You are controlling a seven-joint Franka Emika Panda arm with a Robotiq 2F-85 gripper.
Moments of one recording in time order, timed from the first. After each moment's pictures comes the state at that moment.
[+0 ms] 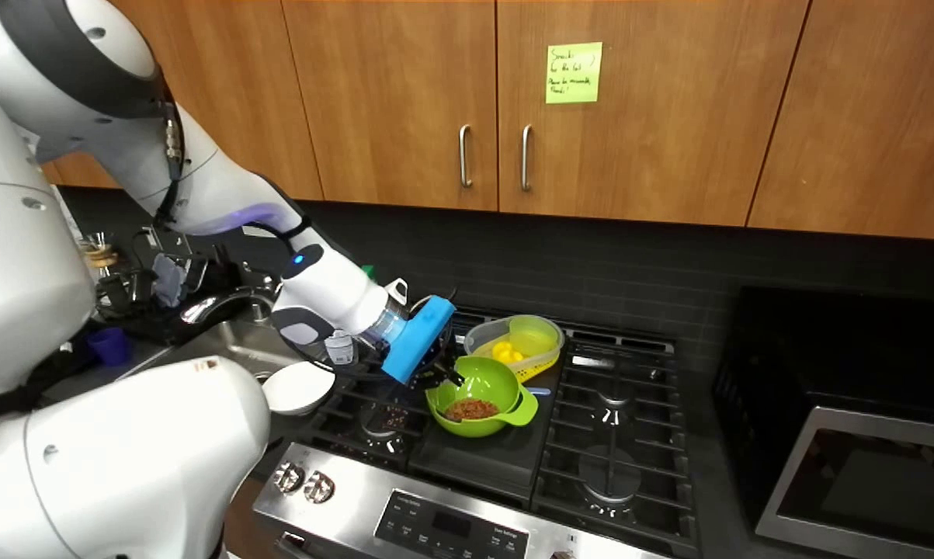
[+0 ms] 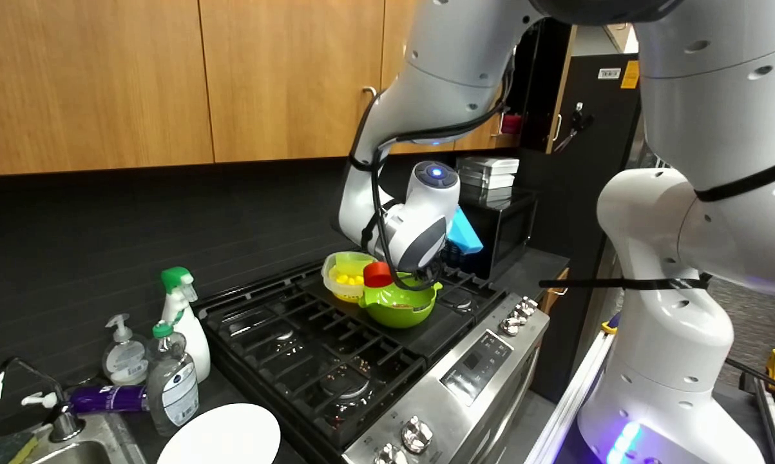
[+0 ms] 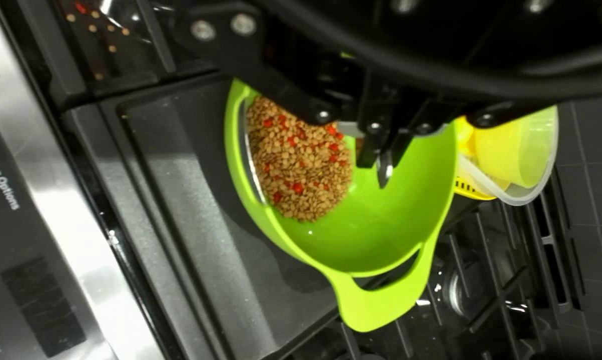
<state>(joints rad) 1.10 0.52 -0.75 -2.48 1.89 3.45 -2.56</state>
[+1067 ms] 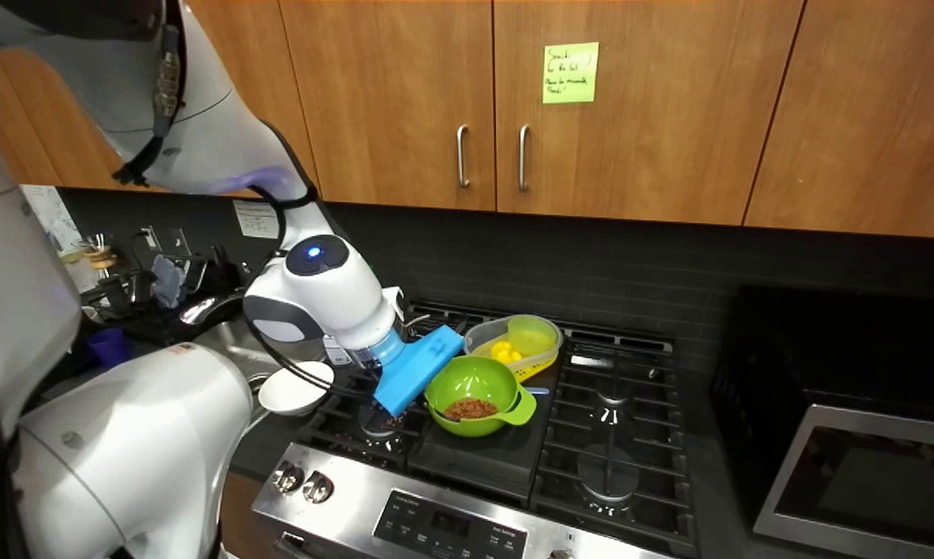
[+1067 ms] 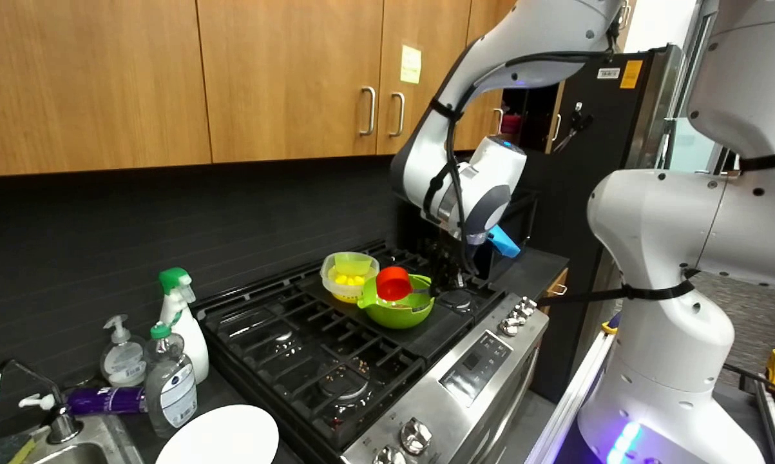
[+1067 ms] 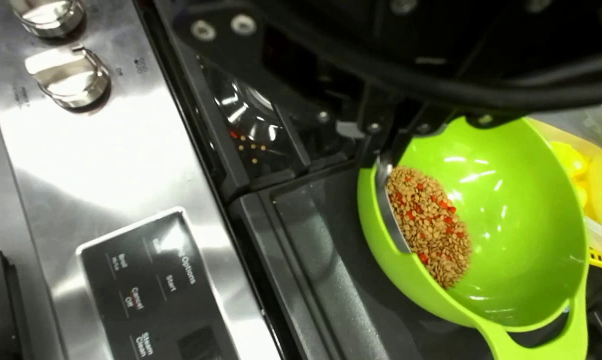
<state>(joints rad) 1.51 -0.01 -1.27 -2.79 1.68 3.33 -2.60</state>
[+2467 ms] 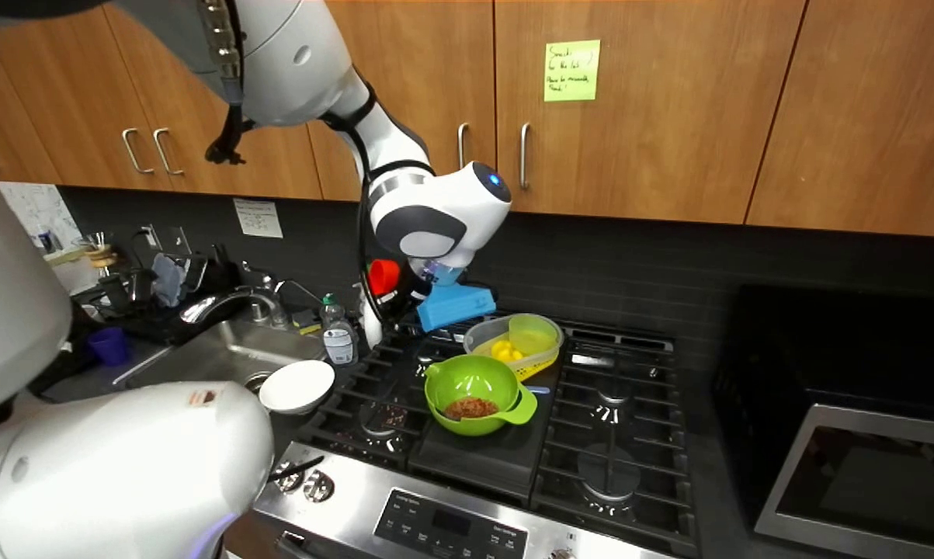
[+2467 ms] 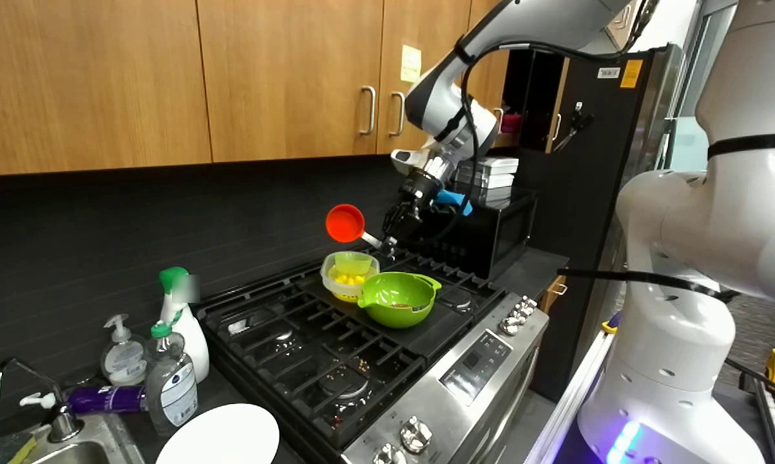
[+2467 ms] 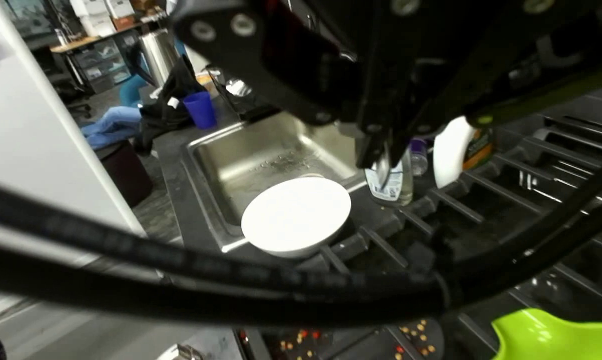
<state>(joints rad) 0.64 -0.09 -0.82 -2.48 0.78 2.24 -1.78</state>
